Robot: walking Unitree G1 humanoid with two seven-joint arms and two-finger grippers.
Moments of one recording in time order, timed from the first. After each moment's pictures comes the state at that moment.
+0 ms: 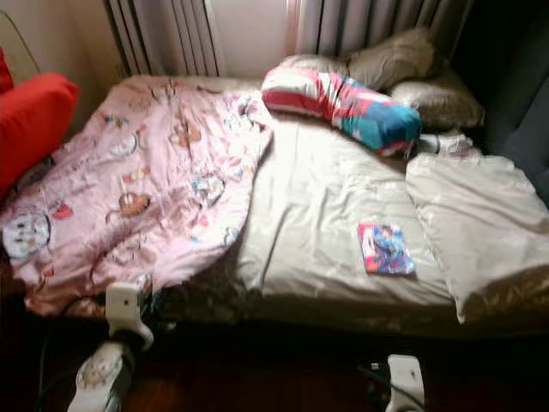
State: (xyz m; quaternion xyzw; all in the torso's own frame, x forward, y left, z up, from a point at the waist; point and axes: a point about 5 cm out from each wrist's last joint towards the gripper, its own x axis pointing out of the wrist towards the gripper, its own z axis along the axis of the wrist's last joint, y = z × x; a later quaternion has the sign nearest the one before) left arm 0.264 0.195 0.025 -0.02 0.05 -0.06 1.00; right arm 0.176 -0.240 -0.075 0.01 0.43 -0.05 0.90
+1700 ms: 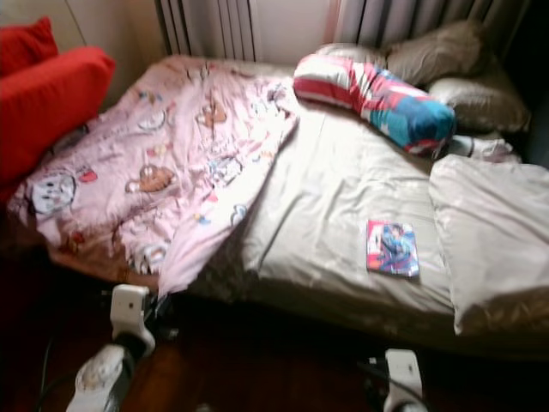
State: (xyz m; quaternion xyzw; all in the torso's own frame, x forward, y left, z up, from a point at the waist) left arm 0.264 0.196 0.022 0.00 0.07 -0.09 0.99; right arm 0.176 -0.237 -0.076 0.02 0.44 -0.03 0.90
